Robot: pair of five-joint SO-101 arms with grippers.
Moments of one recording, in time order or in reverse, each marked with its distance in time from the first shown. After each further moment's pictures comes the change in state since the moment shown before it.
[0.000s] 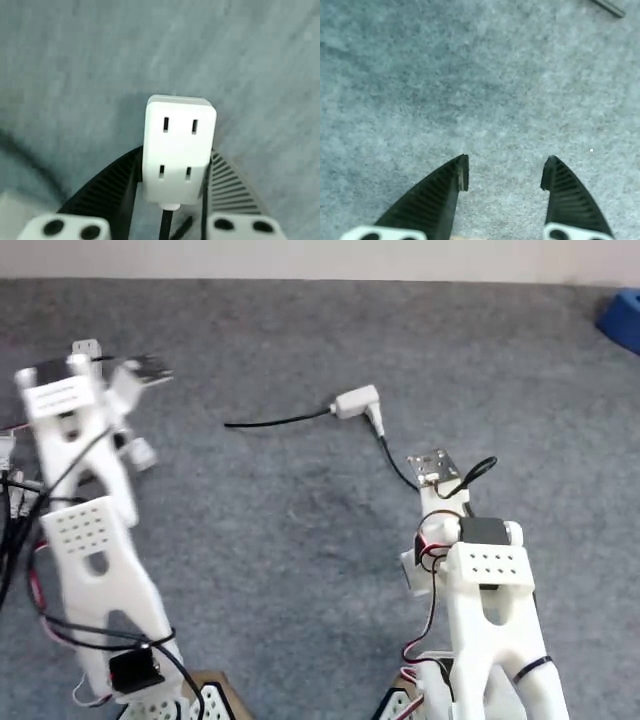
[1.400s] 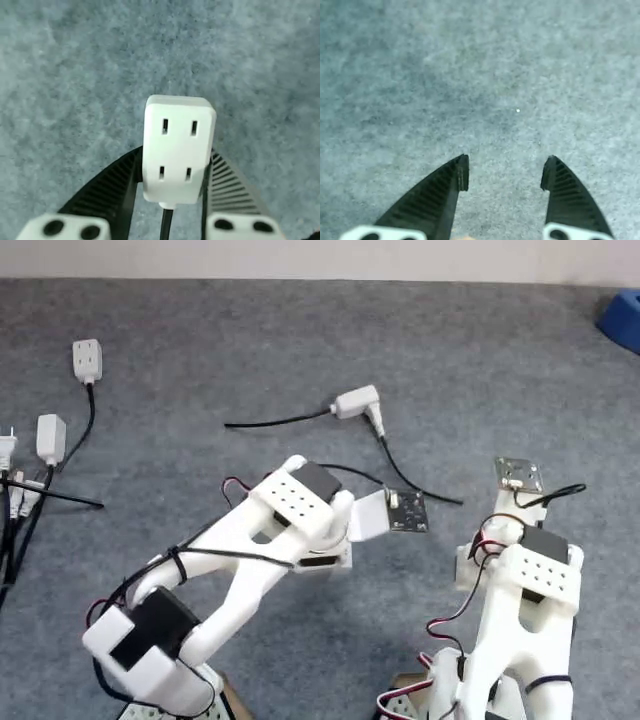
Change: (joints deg) left arm 57.4 -59.7 84.7 -27.5 21.3; right arm 20.7 0.0 0.0 -1.7 -2.3
